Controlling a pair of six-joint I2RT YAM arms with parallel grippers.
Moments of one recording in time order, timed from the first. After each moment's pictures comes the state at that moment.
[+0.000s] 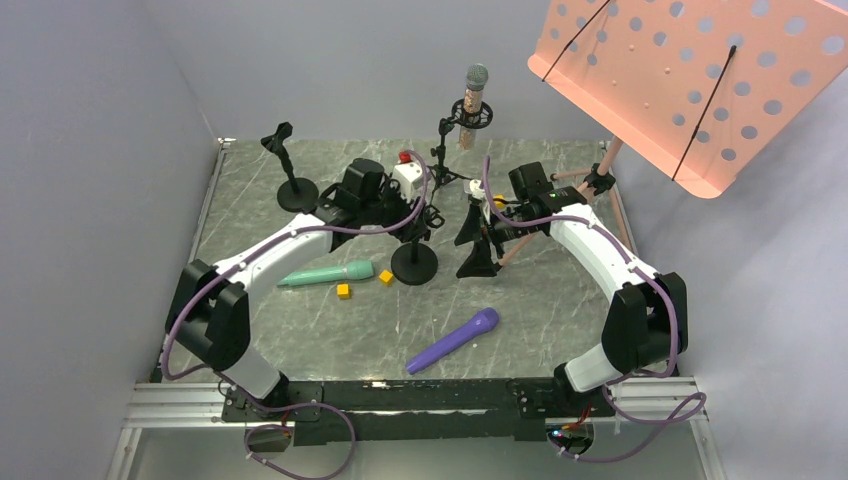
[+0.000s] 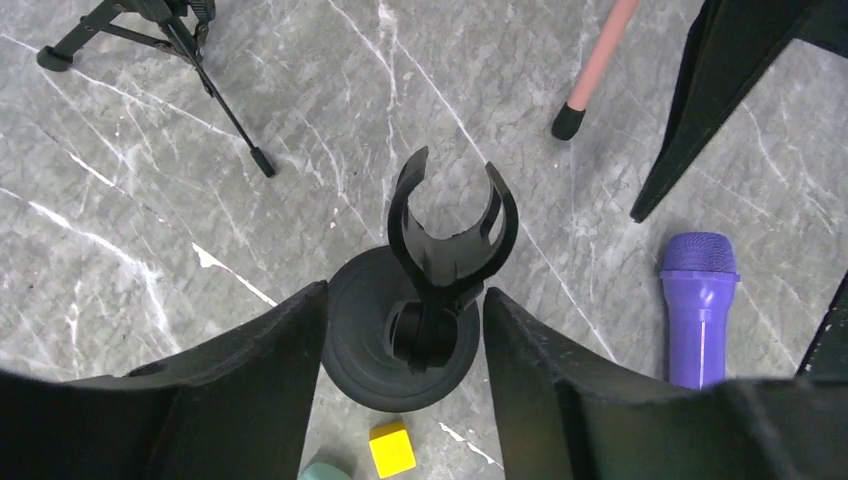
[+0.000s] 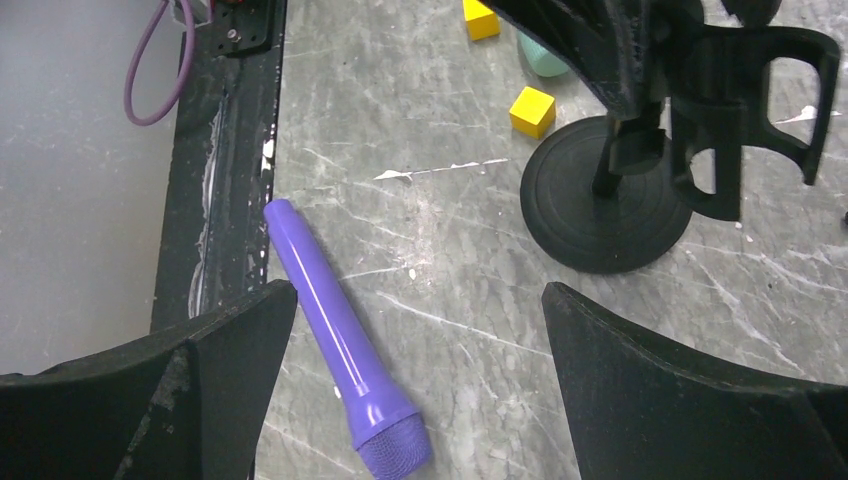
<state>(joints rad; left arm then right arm) -0.59 1.58 1.22 -0.19 0.36 0.10 0.31 1.51 1.21 -0.83 -1.10 -0.79</state>
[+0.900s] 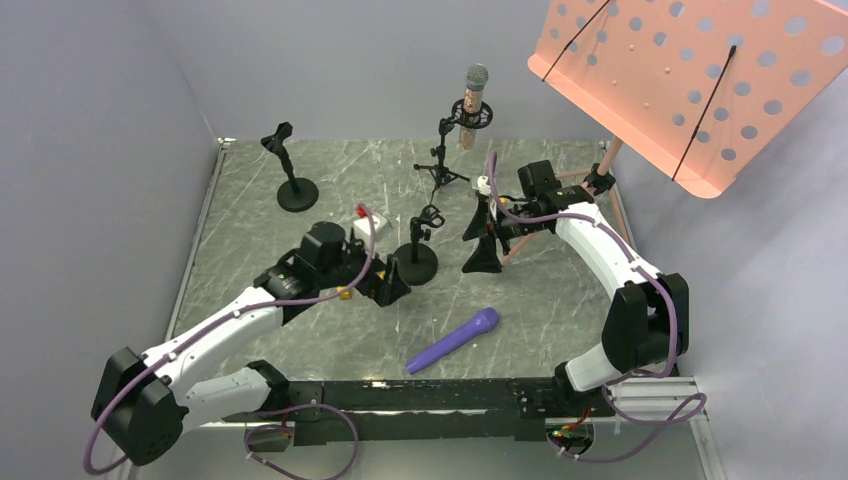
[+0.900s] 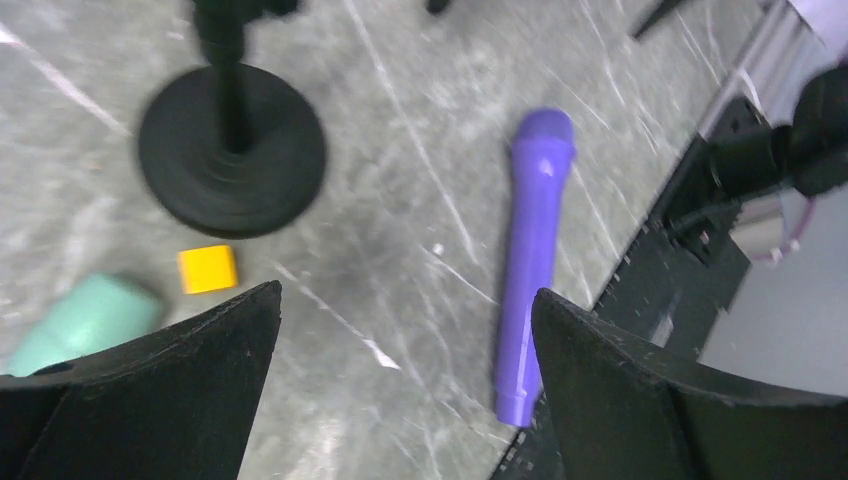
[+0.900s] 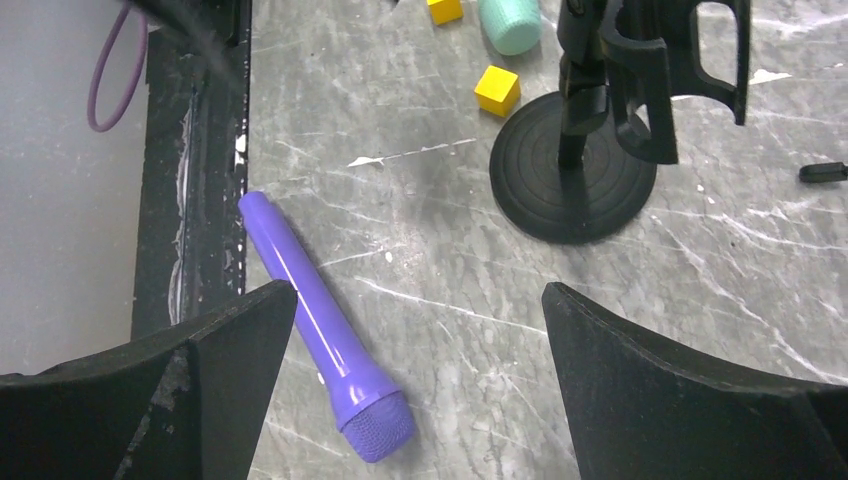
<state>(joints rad) -0.62 1.04 0.71 -0.15 0.37 -0.21 0.26 1.51 1.21 -0.83 -1.08 -0.79</state>
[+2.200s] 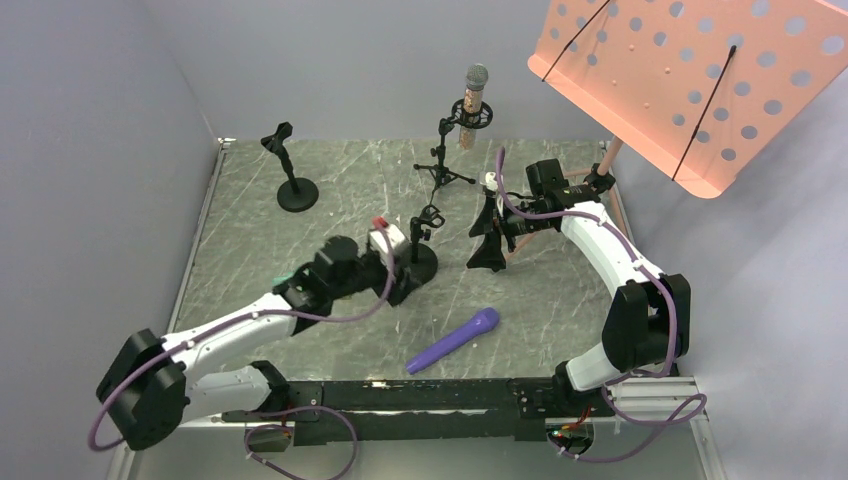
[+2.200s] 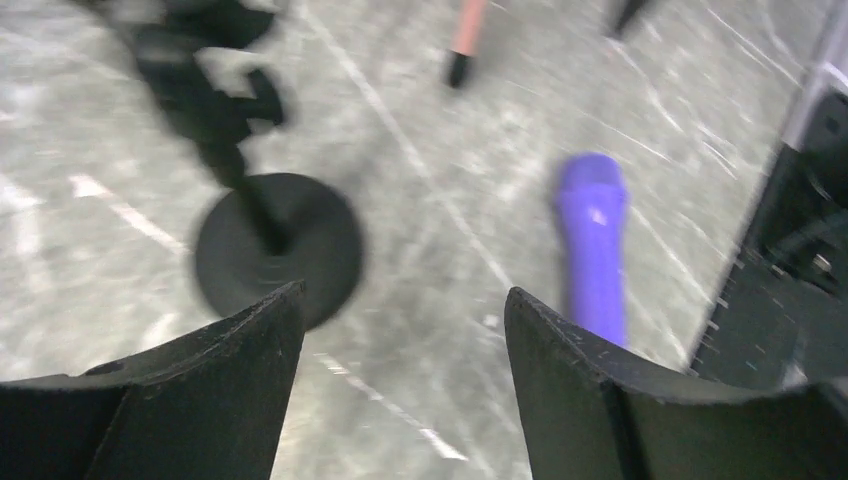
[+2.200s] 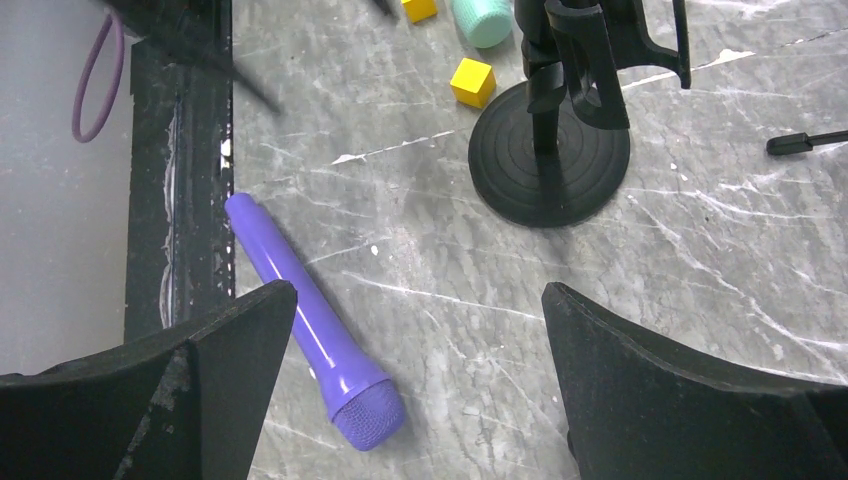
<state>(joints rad) -0.85 1.14 0.60 0.19 0.21 -0.05 0.21 1.51 1.21 -0.83 -1.08 -0.78</state>
